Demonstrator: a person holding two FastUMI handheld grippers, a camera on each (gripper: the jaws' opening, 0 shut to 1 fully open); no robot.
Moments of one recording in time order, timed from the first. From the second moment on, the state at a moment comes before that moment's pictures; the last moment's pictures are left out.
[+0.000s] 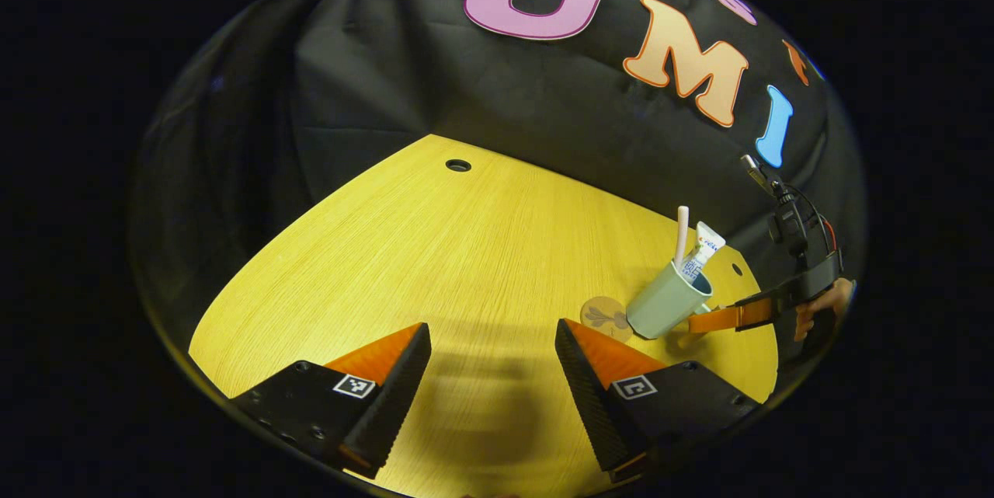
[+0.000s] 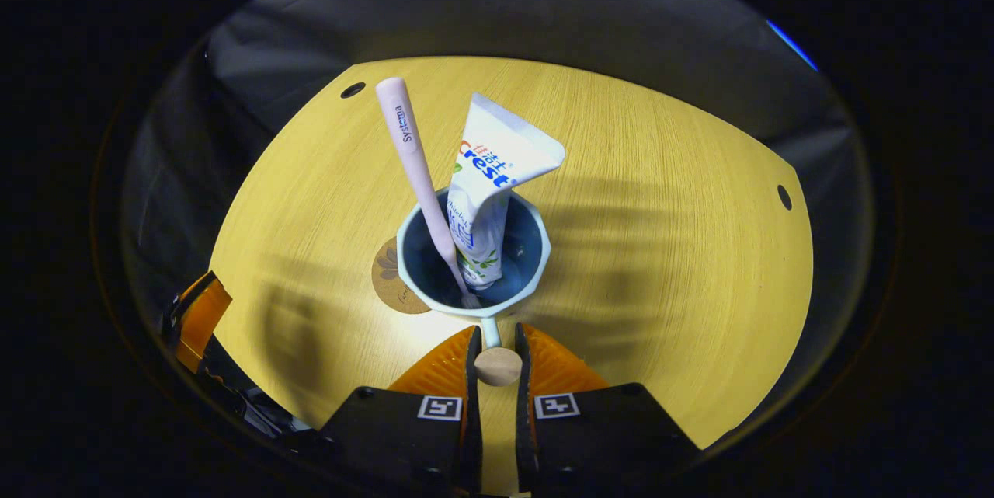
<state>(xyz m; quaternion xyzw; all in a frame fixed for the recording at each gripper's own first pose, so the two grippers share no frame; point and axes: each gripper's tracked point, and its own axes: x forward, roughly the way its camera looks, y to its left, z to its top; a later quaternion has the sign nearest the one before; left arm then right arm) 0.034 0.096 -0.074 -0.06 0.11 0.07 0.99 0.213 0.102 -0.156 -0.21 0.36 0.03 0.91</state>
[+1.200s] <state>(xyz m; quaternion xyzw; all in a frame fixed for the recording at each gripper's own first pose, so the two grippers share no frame) 0.040 0.095 -0.083 -0.06 0.14 0.06 0.99 0.235 0.094 -0.174 -0.21 0.40 0.03 0.89</state>
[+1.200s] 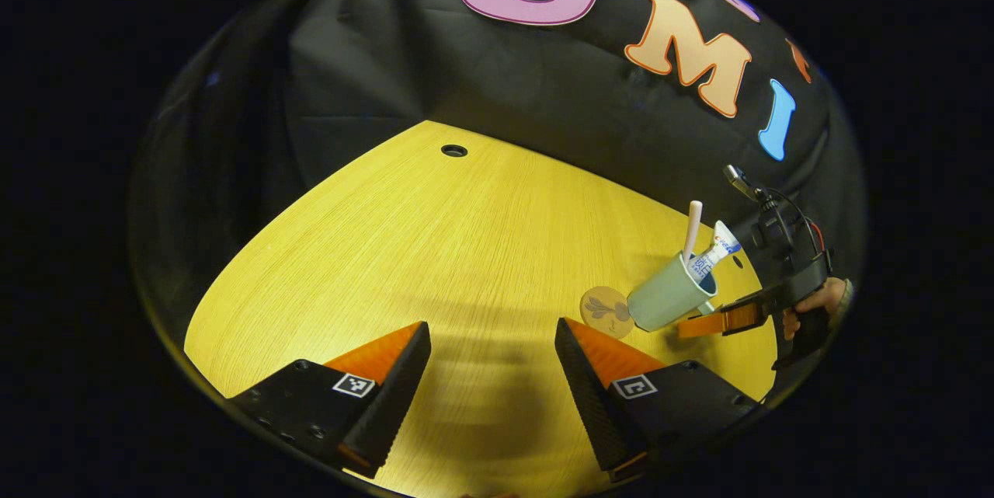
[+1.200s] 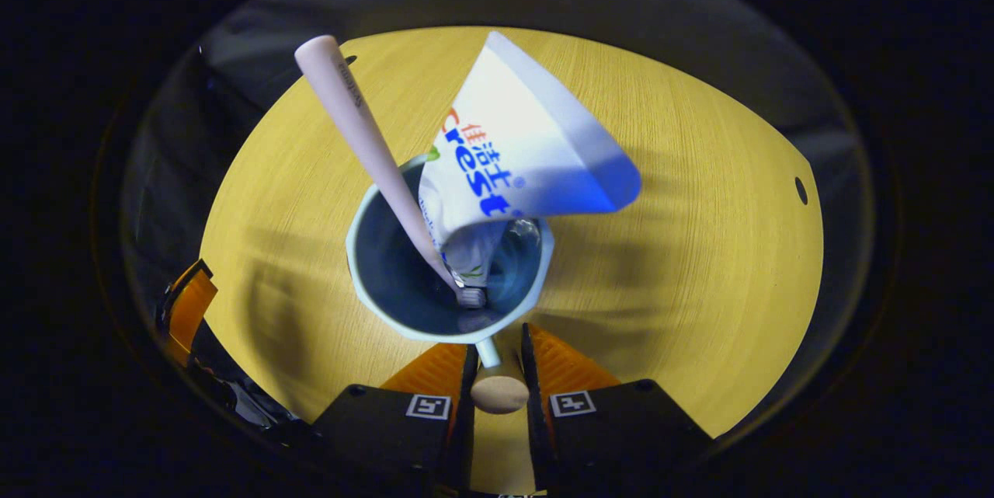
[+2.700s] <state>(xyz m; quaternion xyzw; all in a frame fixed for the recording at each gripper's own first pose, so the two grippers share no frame) 0.039 0.095 -0.081 -0.05 0.14 0.06 0.99 0.267 0.125 -0.132 -0.29 0.35 0.11 0.88</state>
